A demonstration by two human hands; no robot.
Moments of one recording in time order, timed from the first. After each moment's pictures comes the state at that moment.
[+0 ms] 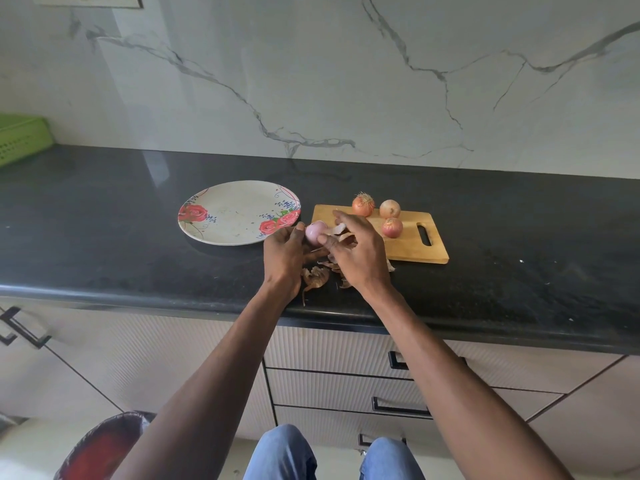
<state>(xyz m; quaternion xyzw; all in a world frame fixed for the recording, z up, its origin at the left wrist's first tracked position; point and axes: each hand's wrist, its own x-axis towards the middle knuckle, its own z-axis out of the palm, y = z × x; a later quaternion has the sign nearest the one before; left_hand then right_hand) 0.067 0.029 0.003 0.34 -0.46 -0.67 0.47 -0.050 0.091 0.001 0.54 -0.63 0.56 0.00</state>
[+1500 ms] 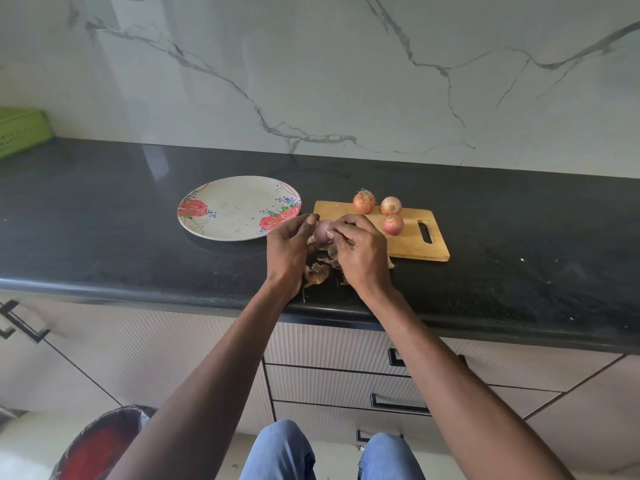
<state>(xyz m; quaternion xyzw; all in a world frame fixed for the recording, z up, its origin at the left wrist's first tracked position) 0.069 0.035 0.006 0.28 -0.51 -0.65 0.49 -0.048 0.092 -0.003 0.57 -0.61 0.53 0.12</state>
